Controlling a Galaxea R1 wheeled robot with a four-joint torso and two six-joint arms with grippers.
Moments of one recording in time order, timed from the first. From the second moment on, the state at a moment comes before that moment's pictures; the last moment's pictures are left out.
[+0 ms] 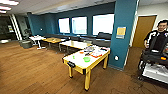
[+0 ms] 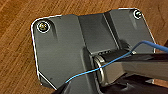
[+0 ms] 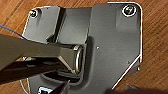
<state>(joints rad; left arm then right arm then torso) 1.51 3.09 -2.81 0.07 -0.02 0.03 -1.56 3.06 -2.78 -0.19 0.04 0.01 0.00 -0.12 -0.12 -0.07</state>
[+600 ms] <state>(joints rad) 1.51 3.09 -2.81 0.07 -0.03 0.03 -1.56 3.06 -2.78 -0.20 0.04 0.01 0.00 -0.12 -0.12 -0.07</state>
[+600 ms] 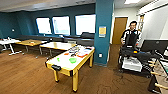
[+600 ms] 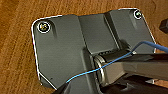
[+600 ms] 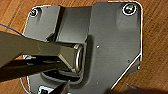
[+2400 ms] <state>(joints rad) 1.51 3.09 -2.79 0.07 -0.02 0.03 -1.56 3.08 -2.78 -0.20 0.04 0.01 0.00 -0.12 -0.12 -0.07</state>
